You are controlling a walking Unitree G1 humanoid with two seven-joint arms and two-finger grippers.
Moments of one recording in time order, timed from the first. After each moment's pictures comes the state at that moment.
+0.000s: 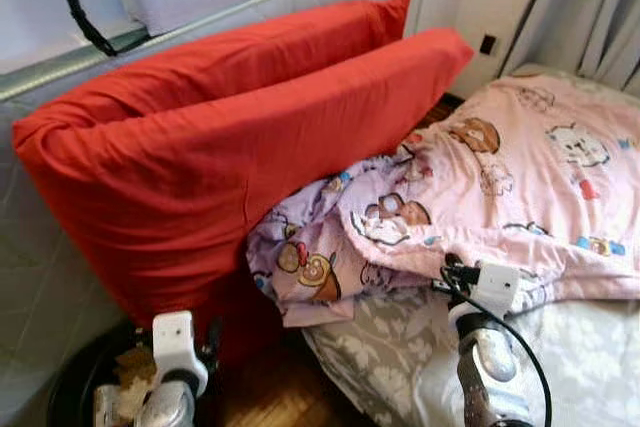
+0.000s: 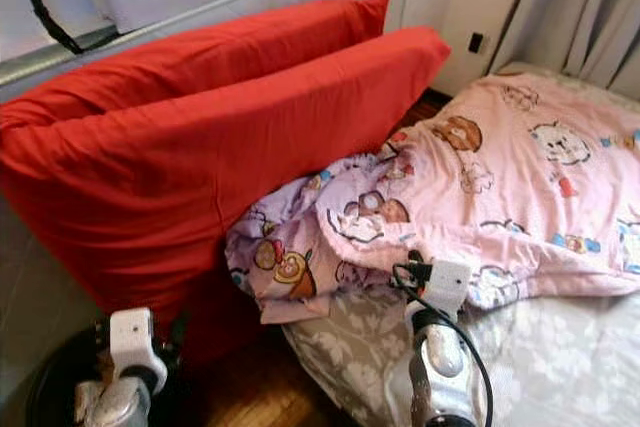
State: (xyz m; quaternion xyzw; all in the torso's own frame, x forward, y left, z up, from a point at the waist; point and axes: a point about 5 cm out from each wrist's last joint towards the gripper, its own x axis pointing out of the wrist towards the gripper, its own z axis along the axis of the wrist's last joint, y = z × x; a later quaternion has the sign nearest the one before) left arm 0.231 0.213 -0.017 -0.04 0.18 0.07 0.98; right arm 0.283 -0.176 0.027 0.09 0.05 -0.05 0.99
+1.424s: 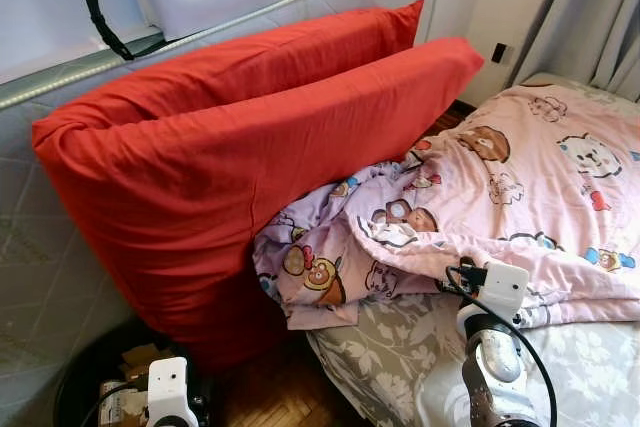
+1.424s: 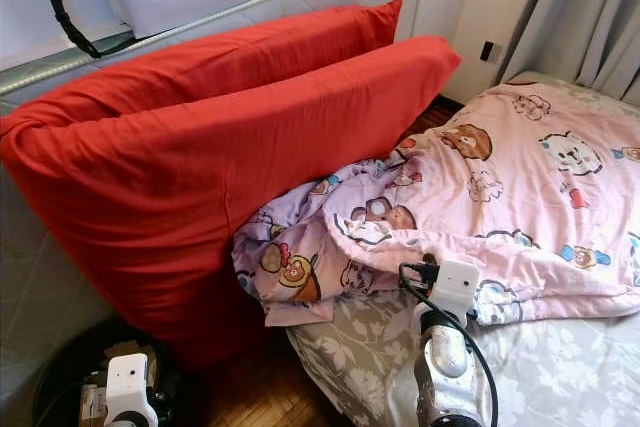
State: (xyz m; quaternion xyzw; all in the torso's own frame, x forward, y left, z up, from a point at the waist) left arm 0.193 0.224 -0.059 -0.02 0.30 0.09 0.95; right arm 0.282 -0.188 0.025 0.06 0.06 -0.10 0.99
